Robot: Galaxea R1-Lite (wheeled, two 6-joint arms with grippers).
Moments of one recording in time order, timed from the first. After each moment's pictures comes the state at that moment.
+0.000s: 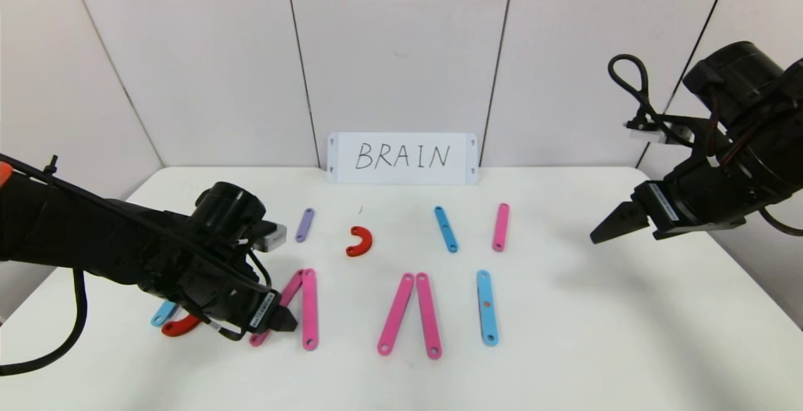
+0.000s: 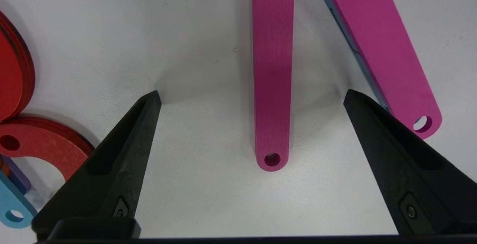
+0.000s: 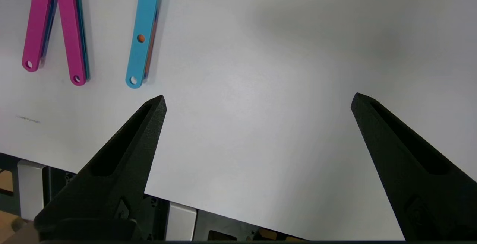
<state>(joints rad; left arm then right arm) -0.31 1.82 -0.93 0.22 -0.03 0.06 0.15 1.74 -1.55 0.92 0.18 0.02</state>
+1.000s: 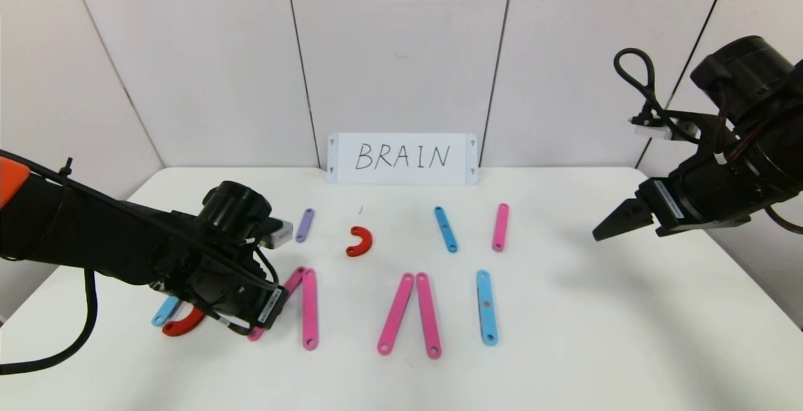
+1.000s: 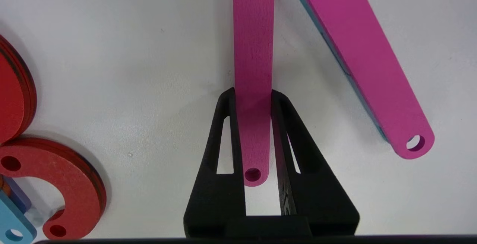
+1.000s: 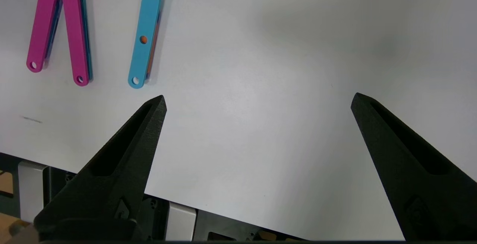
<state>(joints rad) -0.32 1.85 -0.94 0.17 -0.03 0.06 0.15 1.73 -1.55 0.92 0.18 0.02</state>
